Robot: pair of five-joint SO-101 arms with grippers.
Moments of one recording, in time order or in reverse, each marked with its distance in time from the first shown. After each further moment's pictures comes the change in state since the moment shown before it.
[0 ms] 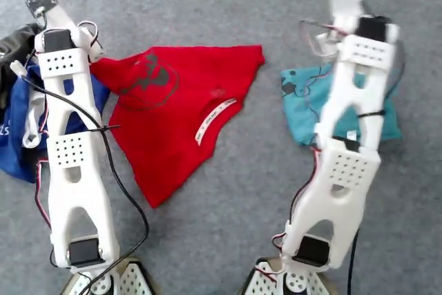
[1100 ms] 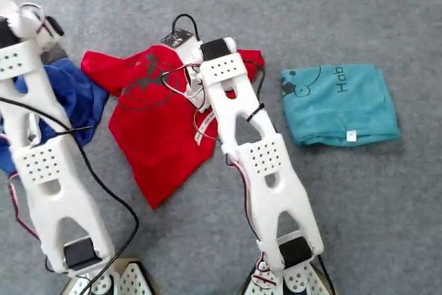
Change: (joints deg) left arm -10.3 -22.2 3.2 13.5 -11.1; right arm -38.9 23.4 -10.2 17.9 -11.3
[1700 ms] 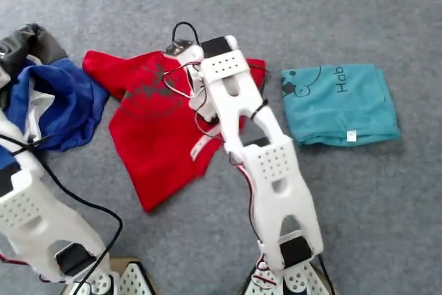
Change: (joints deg) left arm -15.3 -25.4 41.8 0.0 -11.6; right arm 0.5 -19.9 26.5 4.5 4.7
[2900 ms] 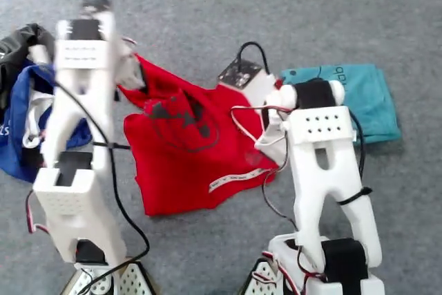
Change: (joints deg) left arm 39.4 -1.9 22.0 -6.3 12.5; right arm 15.2 -66.6 60.0 -6.9 17.7
